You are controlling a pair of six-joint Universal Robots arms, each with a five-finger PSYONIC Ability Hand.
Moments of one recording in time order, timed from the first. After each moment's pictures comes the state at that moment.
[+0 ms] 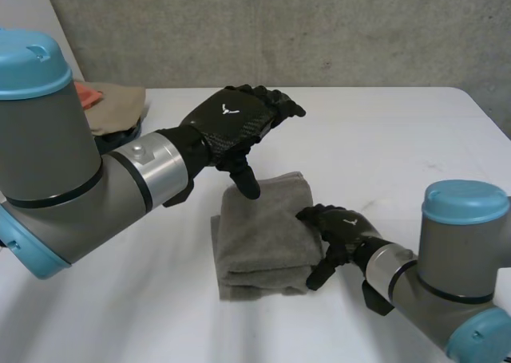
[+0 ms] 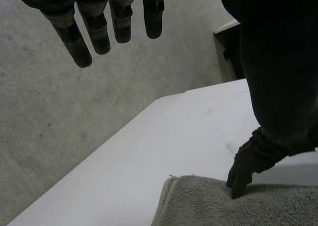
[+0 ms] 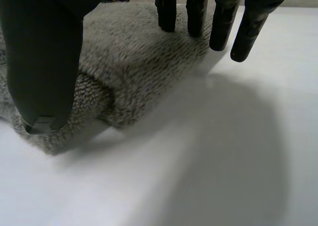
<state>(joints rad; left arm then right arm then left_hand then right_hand) 4.16 -1.89 -1.29 3.06 -1.13 3.36 2.02 -1.09 1.74 -0.14 1.32 3.24 0.20 0.20 0.21 0.20 0.04 0.18 0.22 0.20 0.23 0.06</state>
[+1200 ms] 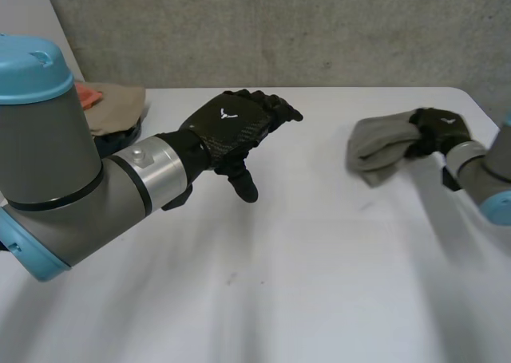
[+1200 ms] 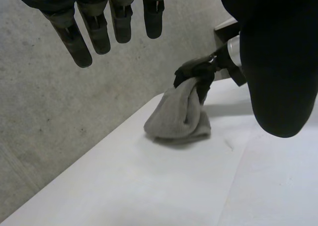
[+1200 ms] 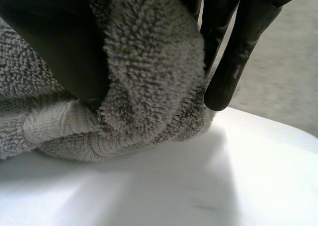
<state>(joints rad) 4.17 -1.90 -1.31 3.06 -1.13 3.37 1.60 -0.58 0.86 -0.13 1.28 3.12 0.20 0.20 0.21 0.20 0.04 0.85 1.11 1.13 1.19 0.88</state>
